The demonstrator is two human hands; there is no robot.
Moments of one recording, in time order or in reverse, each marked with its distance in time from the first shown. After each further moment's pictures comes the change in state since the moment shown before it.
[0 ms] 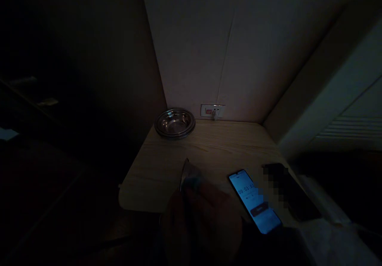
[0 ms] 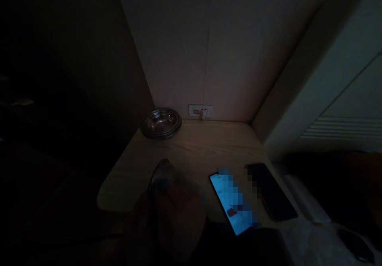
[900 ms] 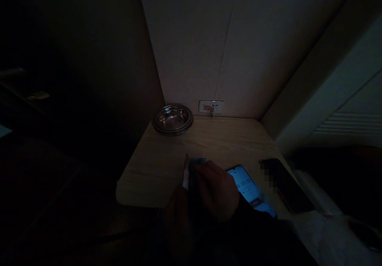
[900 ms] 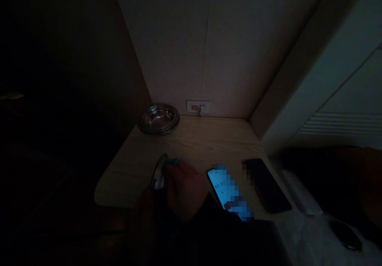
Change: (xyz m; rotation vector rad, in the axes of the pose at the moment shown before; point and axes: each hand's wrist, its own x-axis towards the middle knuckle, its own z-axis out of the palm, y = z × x) left_hand -0.003 -0.006 0.008 0.012 0.062 0.005; right_hand -0.004 0.002 -0.004 0.031 0.006 0.075
